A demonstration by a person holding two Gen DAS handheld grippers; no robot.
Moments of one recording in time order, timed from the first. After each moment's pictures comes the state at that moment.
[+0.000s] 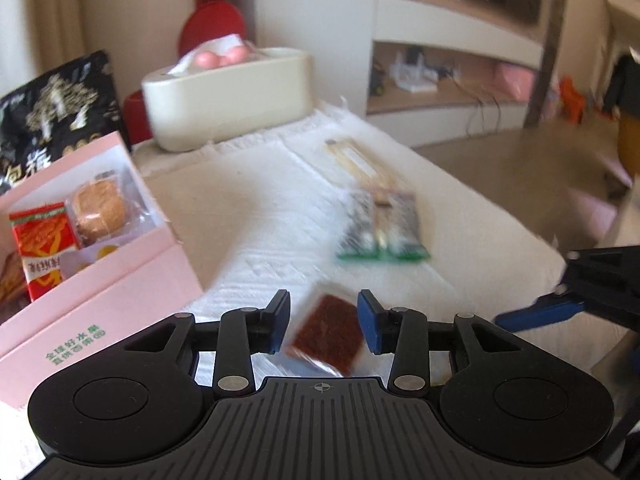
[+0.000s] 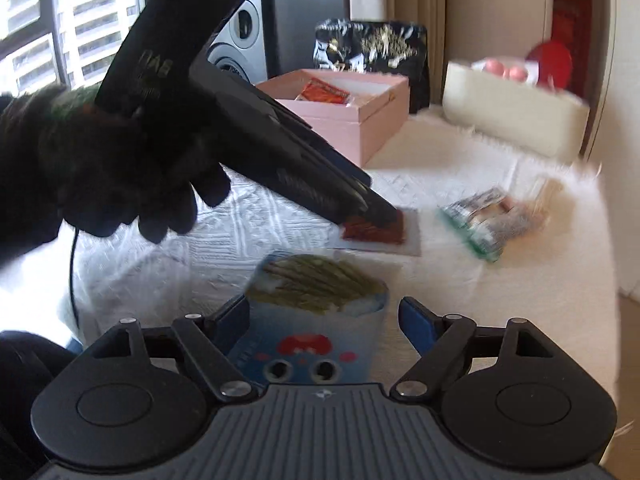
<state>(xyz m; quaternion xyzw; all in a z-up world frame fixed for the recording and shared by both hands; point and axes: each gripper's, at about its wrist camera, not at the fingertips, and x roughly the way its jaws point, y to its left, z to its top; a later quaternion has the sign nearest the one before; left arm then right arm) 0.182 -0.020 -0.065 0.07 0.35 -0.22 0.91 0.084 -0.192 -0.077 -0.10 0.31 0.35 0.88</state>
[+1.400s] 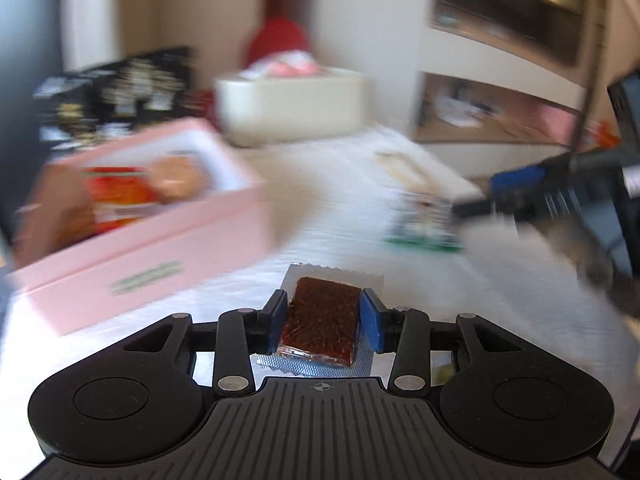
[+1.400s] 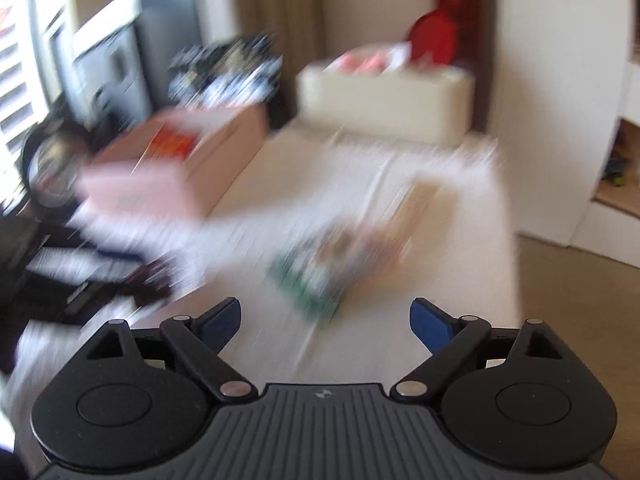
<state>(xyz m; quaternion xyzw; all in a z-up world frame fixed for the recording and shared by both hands) 0.126 0.021 -0.062 0.04 0.32 -0.13 0.94 0.194 -0.227 -0.053 -0.01 0.33 0.21 0.92</state>
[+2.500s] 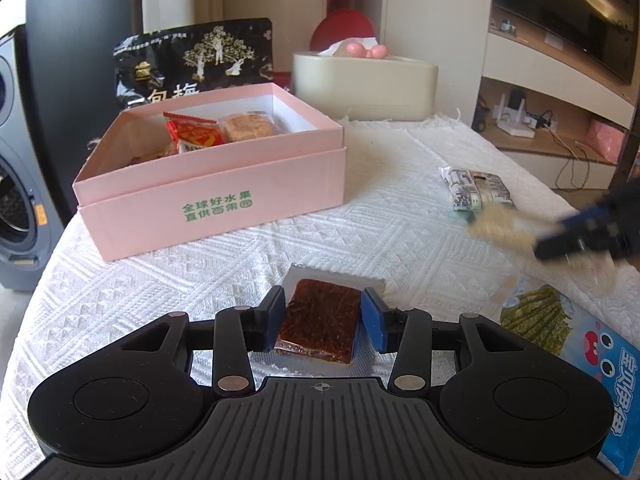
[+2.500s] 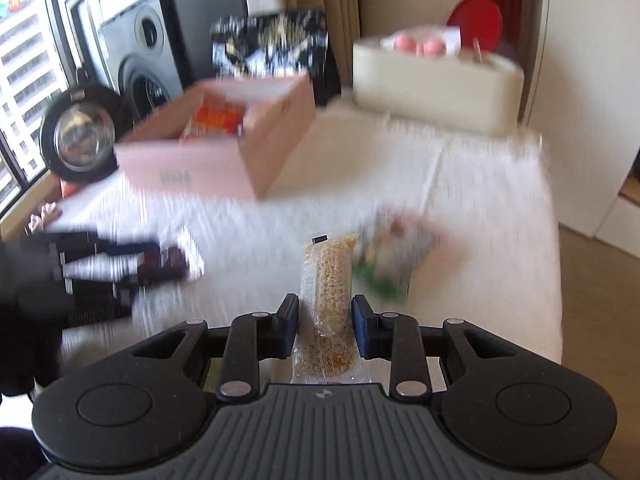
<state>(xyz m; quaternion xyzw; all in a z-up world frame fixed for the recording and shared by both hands) 0.110 0.037 -0.093 0.02 0.33 -0.07 0.94 0.152 -0.195 -0.054 -0.05 0.41 0.28 0.87</state>
